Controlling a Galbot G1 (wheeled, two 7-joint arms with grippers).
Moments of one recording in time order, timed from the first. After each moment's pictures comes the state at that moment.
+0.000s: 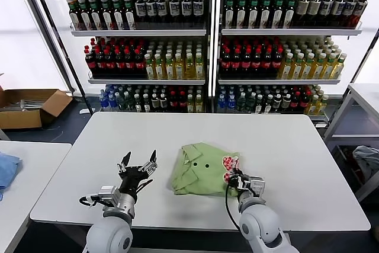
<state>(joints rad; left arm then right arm) 1.29 -1.33 -0.36 -2.03 -0.38 0.30 -0.24 -1.14 1.32 0.25 1.88 0.49 -0.58 0.45</state>
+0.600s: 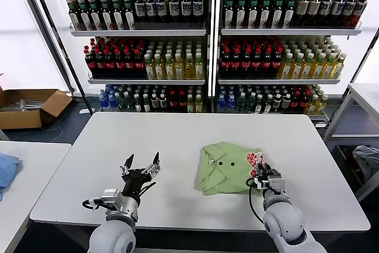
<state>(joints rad) 1.31 -1.36 -0.34 -2.05 -0.36 0.30 -0.24 -1.15 1.19 0.32 1.86 0.29 -0.56 0.36</state>
